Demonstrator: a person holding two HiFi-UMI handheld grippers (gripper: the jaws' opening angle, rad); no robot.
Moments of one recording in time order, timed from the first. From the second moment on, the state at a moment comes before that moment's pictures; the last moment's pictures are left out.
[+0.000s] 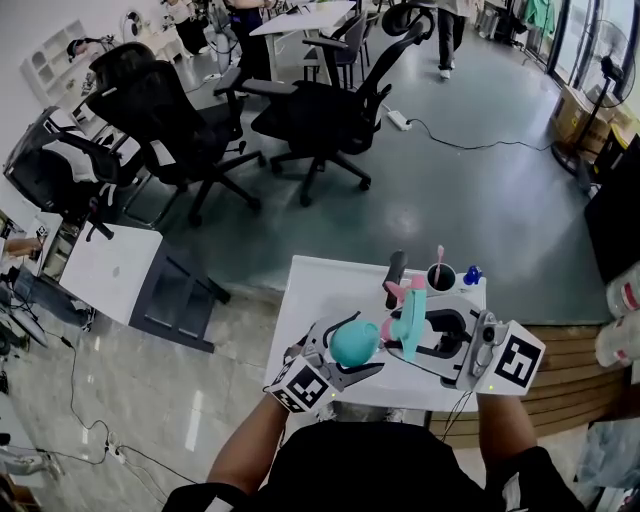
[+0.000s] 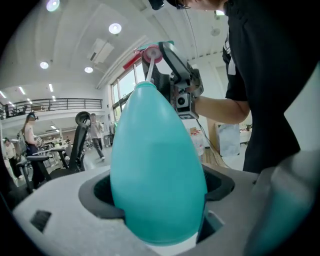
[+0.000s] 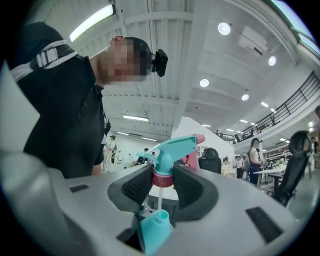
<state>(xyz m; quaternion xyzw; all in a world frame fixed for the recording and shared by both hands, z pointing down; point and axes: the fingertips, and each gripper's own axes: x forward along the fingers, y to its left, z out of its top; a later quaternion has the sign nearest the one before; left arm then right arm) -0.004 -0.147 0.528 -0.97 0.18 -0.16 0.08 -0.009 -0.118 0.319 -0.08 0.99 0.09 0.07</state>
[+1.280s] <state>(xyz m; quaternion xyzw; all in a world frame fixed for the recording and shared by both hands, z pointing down) -0.076 -0.205 0.516 -0.92 0.36 -0.13 0.04 0.046 -0.157 0.354 -0.26 0.96 0.07 0.05</state>
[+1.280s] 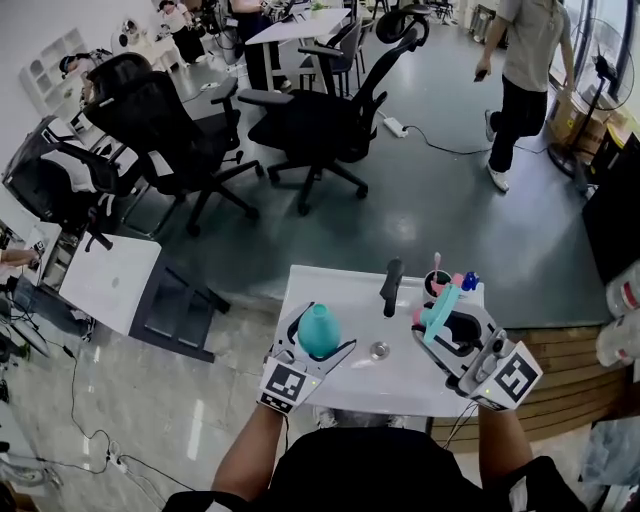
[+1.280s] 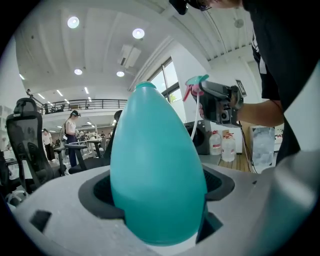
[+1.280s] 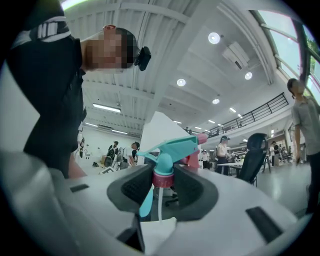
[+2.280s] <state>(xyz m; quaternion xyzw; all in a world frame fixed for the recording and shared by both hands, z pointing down) -0.073 -0.206 0.484 -0.90 0.42 -0.06 0.04 0.120 -0.180 0.474 -0.53 0.84 0.00 -0.08</state>
